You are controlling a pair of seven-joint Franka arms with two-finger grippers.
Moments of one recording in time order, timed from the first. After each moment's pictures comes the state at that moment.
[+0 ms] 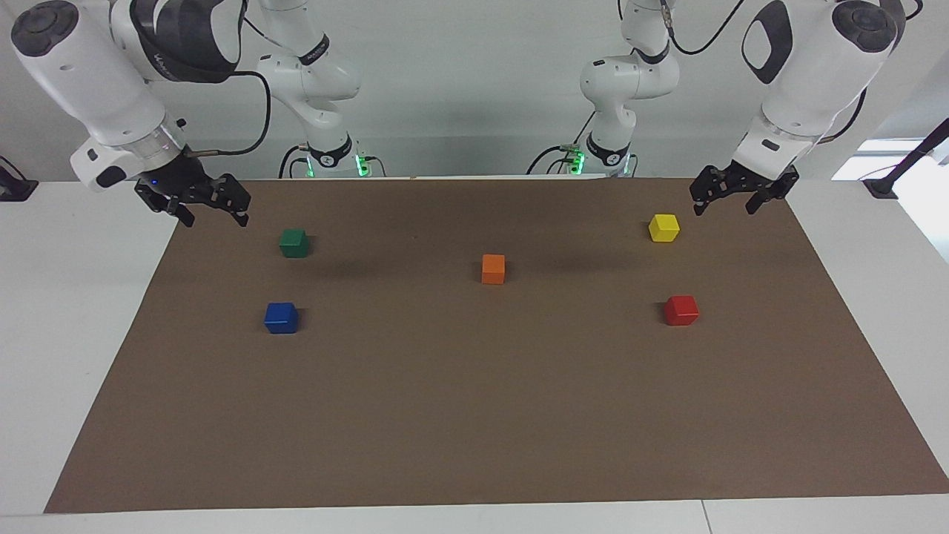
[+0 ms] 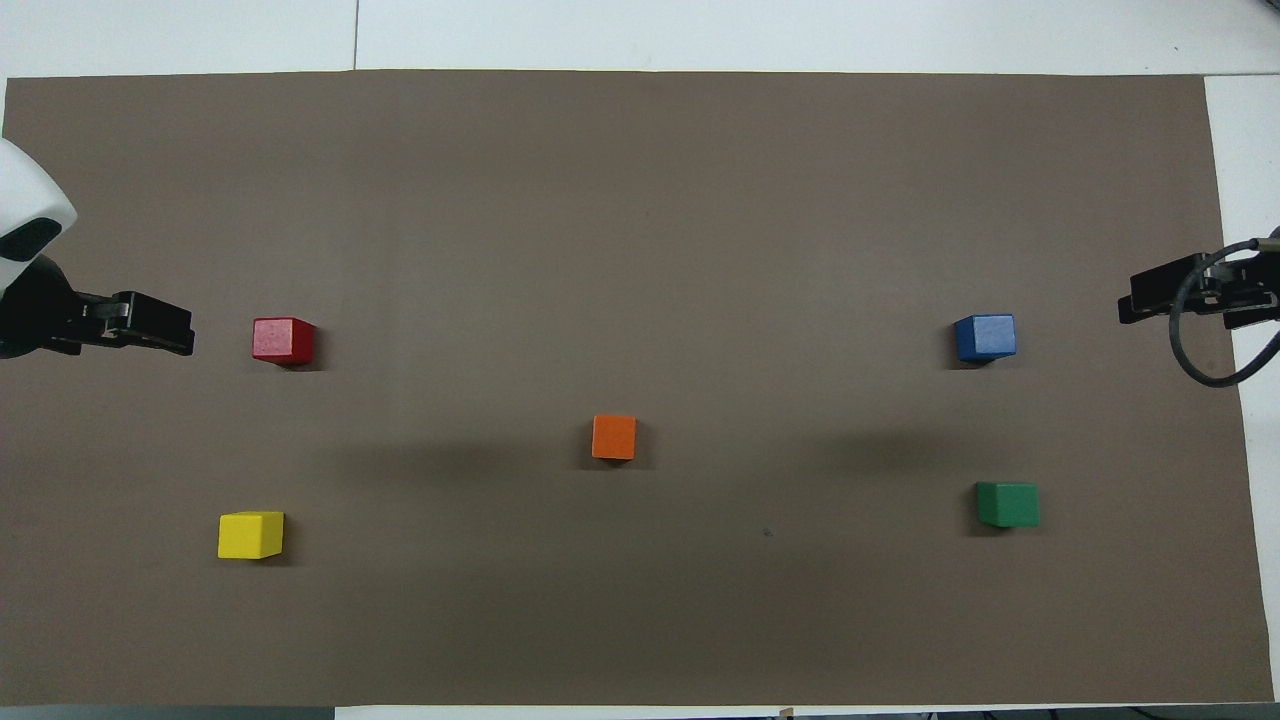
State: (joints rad) left arm 0.05 -0.03 -0.11 -1.69 0.02 1.60 0.02; right arm -0.08 0.02 -0.02 -1.64 0.05 1.59 -0.03
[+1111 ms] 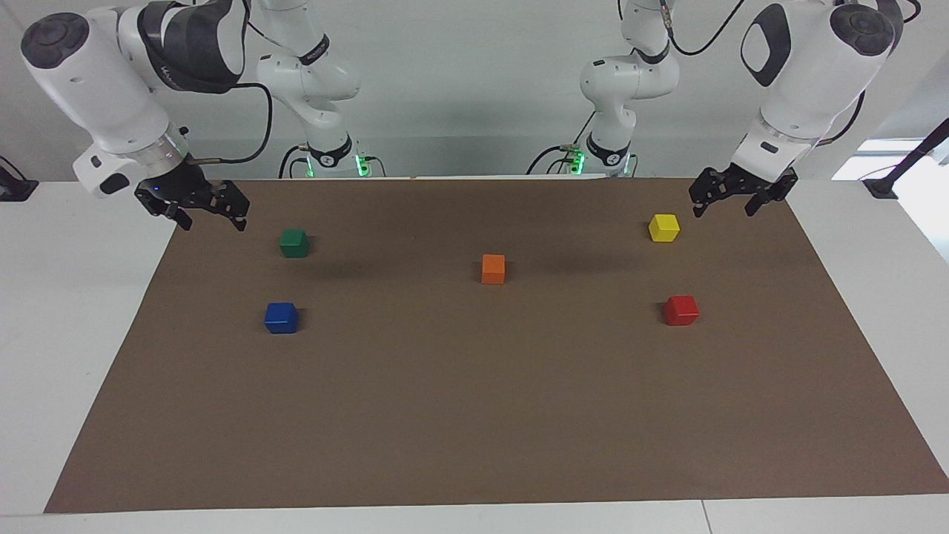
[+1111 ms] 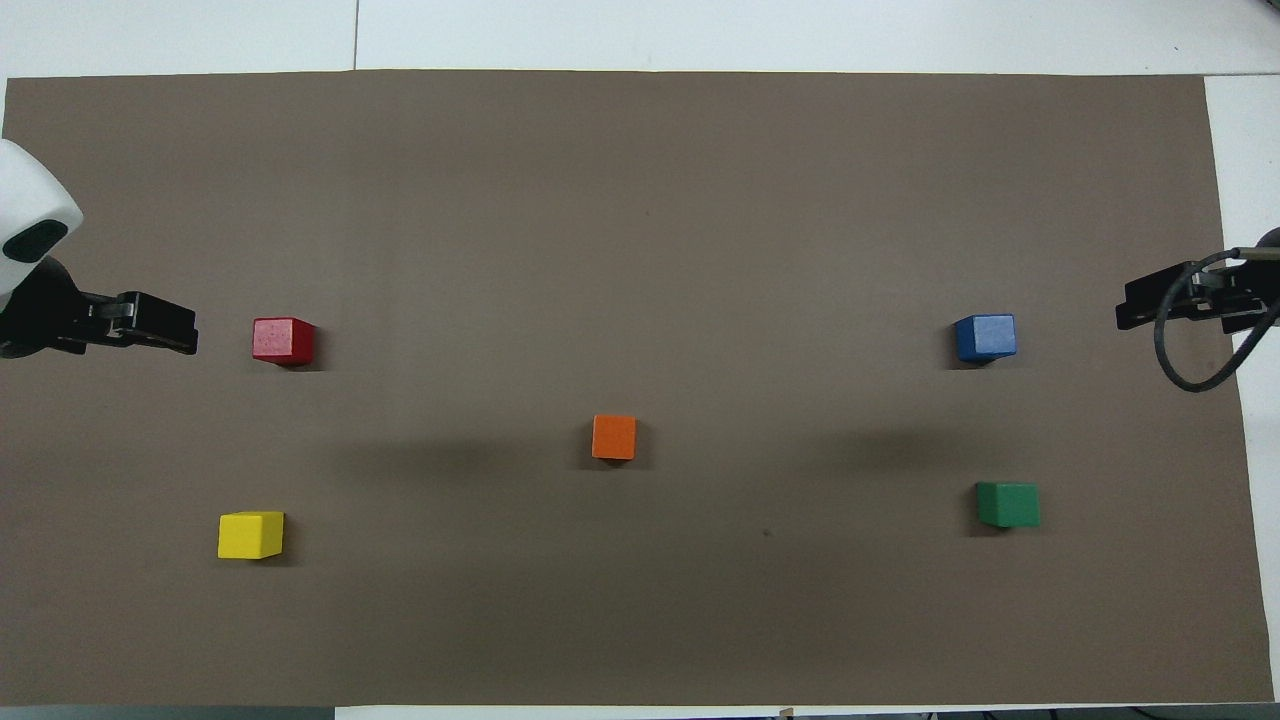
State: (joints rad) left arm 0.05 -0.03 -0.11 -1.73 0.02 1.64 0.02; right arm -0.08 0.02 -0.01 -1.69 0.02 1.62 -0.03
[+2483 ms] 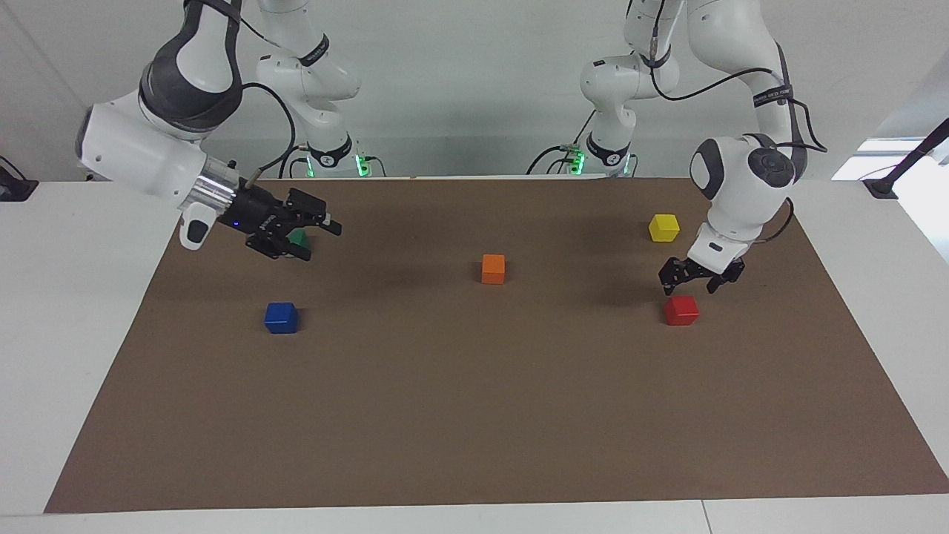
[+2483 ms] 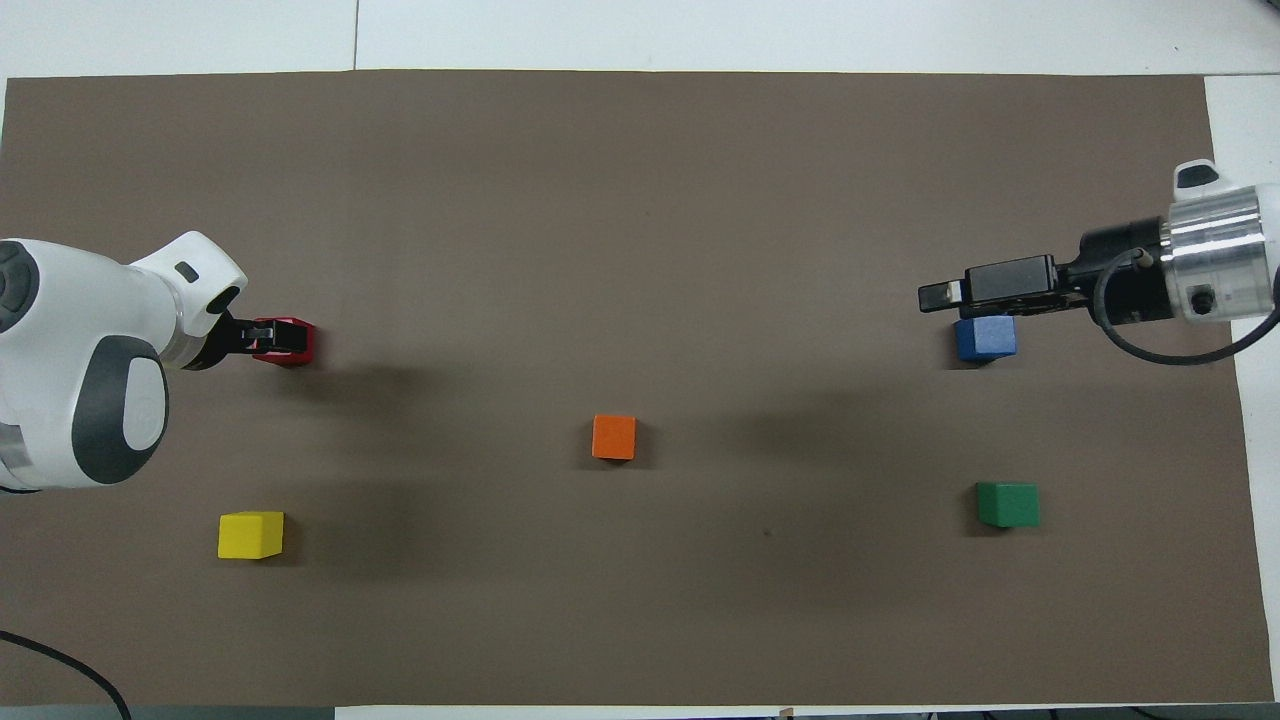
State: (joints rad) left arm 0.06 0.11 -0.09 -2.14 0.02 2.30 0.02; right arm -0.07 0.05 0.00 -1.91 0.94 1.75 -0.41
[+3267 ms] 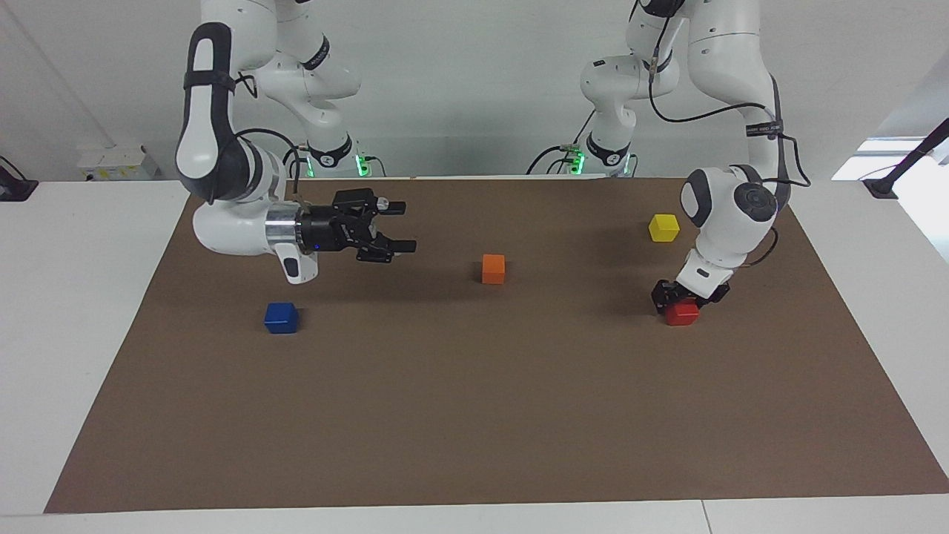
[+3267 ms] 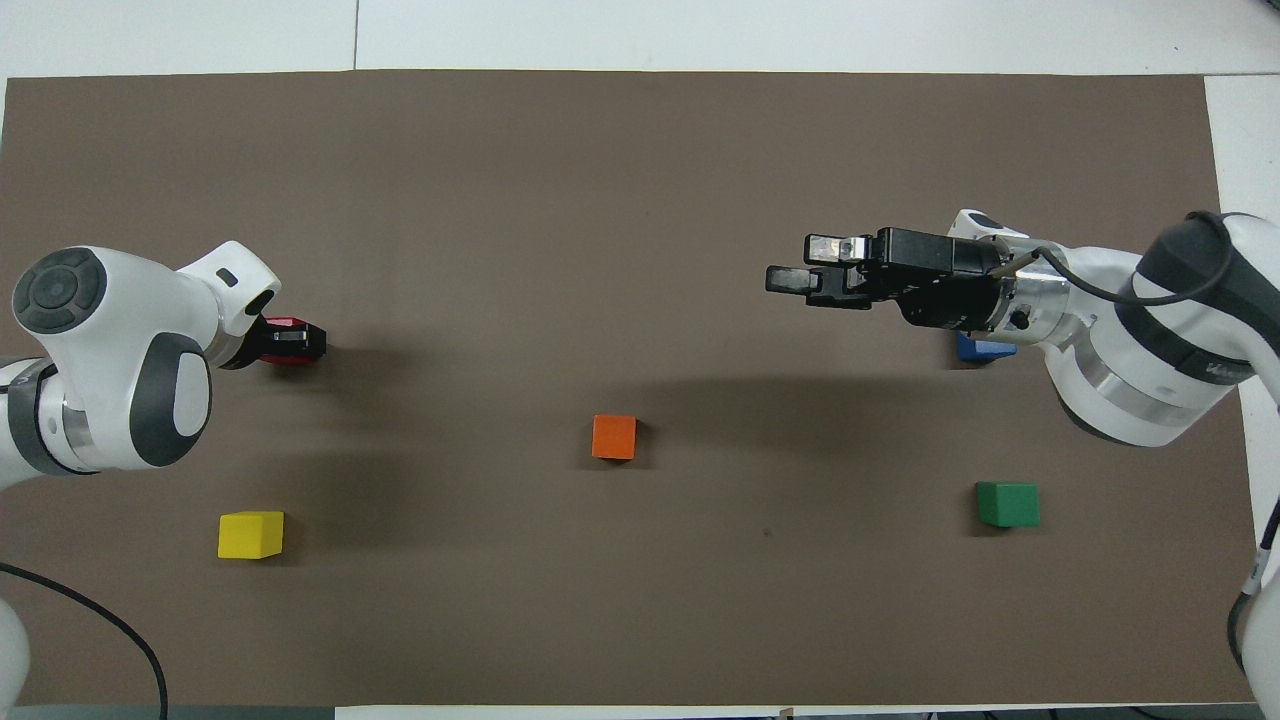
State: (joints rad) left arm 0.06 0.22 -0.09 -2.14 0.02 2.37 -0.02; right arm 0.05 0.22 0.00 -2.04 1.80 1.58 -0.67
